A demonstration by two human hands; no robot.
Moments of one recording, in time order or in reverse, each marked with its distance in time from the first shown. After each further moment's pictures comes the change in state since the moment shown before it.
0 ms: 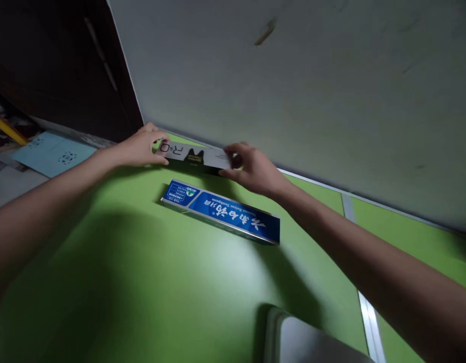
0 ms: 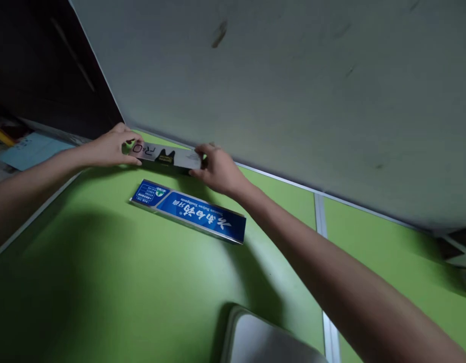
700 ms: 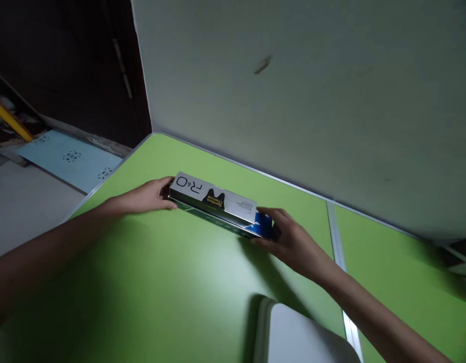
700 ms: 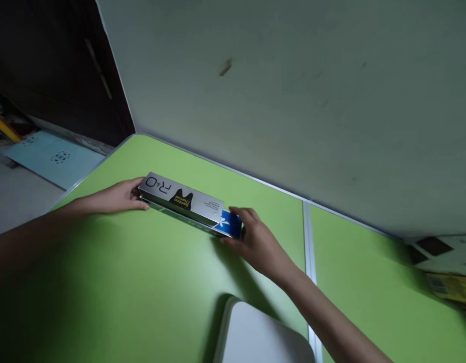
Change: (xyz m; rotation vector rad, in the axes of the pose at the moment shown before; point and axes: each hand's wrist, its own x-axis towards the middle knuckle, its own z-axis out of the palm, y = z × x) left_hand -0.088 0.031 0.052 -0.501 -0.260 -0.065; right_hand -0.142 0.023 -0.004 -0.065 -0.077 0.187
